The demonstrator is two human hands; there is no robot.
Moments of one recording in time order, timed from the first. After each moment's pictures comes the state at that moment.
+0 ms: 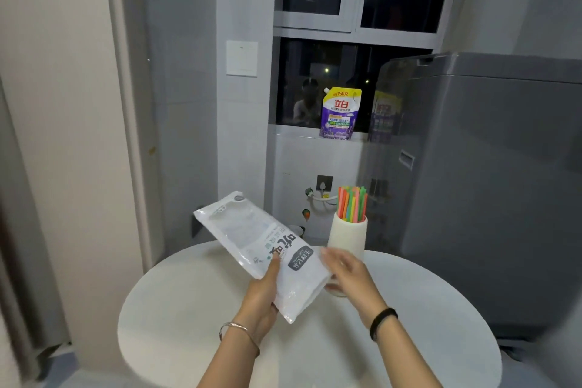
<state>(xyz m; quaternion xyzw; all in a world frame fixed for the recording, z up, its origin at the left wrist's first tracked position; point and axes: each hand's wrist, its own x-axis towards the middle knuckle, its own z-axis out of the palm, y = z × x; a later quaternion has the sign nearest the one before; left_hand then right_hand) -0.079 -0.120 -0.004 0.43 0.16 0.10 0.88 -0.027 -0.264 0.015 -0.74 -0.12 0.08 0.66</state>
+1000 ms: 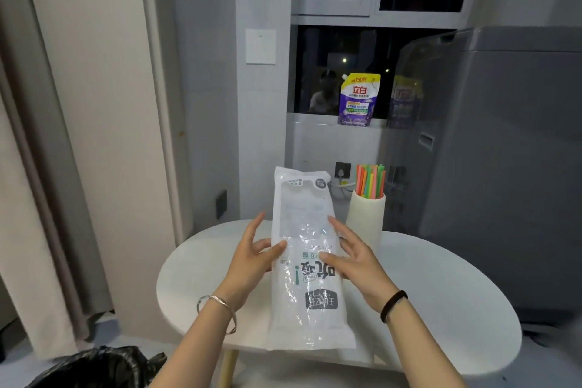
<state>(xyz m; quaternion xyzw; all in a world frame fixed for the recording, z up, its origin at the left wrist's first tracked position) -0.136 -0.068 -0.004 0.69 0.07 0.17 0.70 -0.058 -0.259 0.001 -0.67 -0.25 0.13 0.69</state>
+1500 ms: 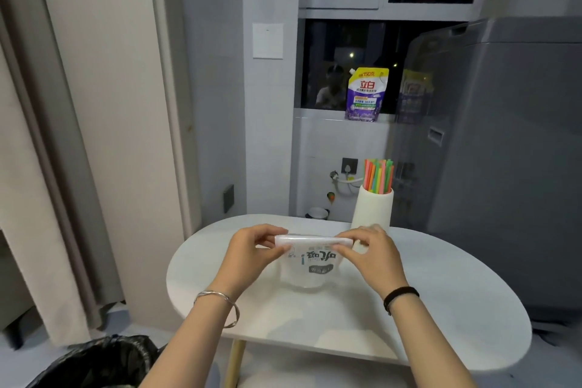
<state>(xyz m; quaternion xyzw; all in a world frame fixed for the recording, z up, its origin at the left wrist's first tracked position) -0.144 -0.053 0.001 0.83 0.03 0.27 0.49 -0.054 -0.265 0.002 -0.84 -0.26 -0.14 0.45</state>
